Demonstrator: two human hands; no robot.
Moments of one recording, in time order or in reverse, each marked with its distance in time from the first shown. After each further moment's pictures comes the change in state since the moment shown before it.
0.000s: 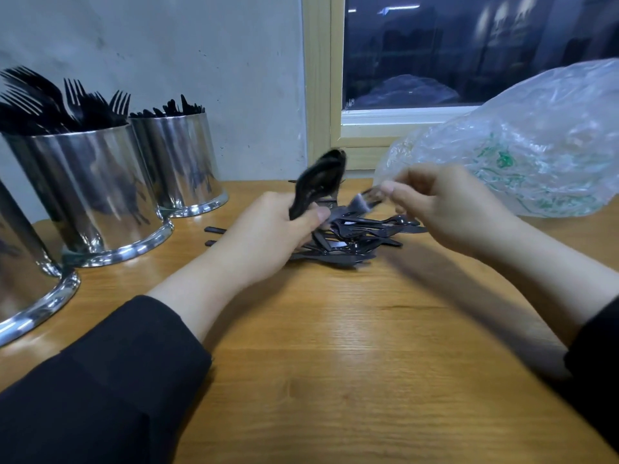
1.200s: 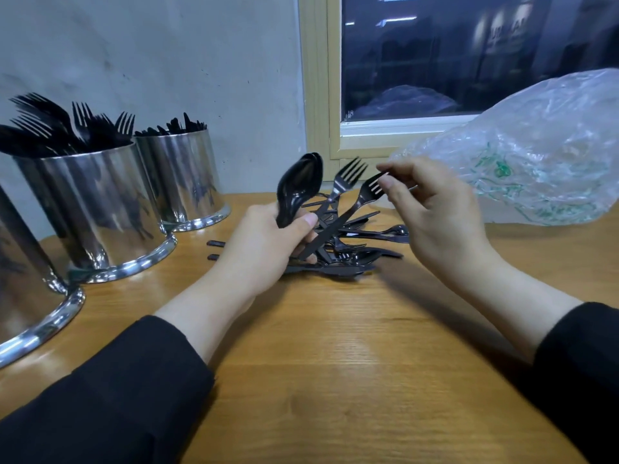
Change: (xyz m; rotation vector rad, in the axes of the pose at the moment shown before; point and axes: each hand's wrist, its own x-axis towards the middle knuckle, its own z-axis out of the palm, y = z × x) left_hand -0.001 -0.003 0.005 -0.197 0.145 -0.100; right_hand -0.002 -0.006 0.026 0.157 0.418 -0.262
